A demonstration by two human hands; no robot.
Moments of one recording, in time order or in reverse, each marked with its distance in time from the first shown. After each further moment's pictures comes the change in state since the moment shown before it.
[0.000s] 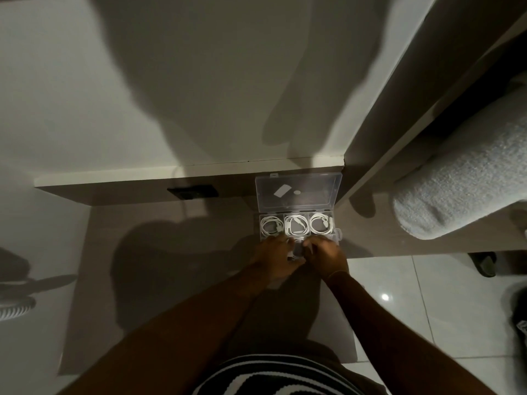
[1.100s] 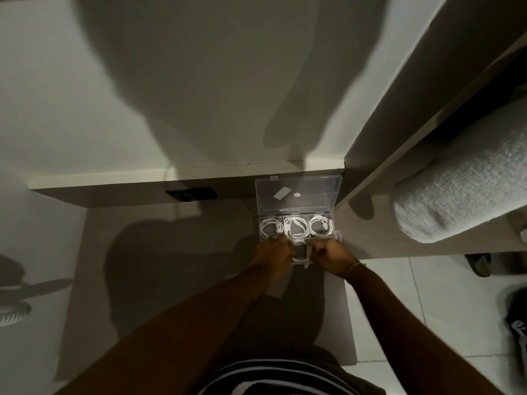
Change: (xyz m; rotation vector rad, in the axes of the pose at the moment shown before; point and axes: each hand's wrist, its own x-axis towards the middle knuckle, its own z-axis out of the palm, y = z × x) left_hand 0.012 -0.003 0.005 0.263 0.060 0.074; right_hand 0.015 0.005 -0.032 0.130 -0.334 0.054
